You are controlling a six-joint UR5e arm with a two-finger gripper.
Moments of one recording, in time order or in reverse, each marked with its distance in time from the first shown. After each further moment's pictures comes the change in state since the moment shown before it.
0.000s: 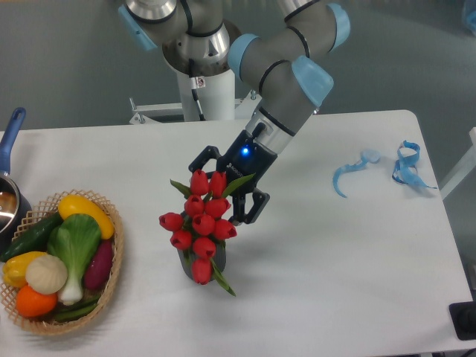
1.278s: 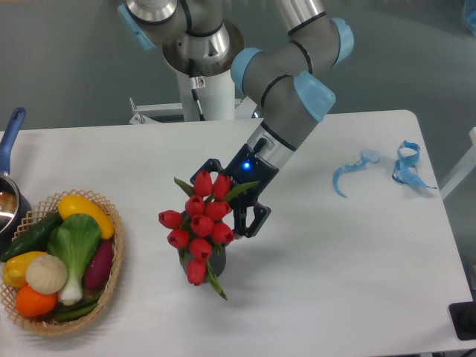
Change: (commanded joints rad) arm 0.006 -0.032 0.028 0.006 0.008 -0.005
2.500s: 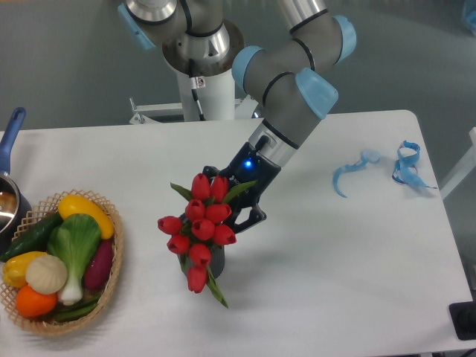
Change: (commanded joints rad) arm 0.003 0.029 0.034 -0.002 -0.011 -0.063
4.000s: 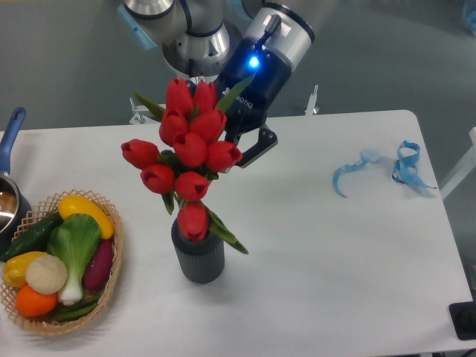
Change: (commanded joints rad) arm 0.032 0.137 0.285 -0.014 -0.101 -0.491
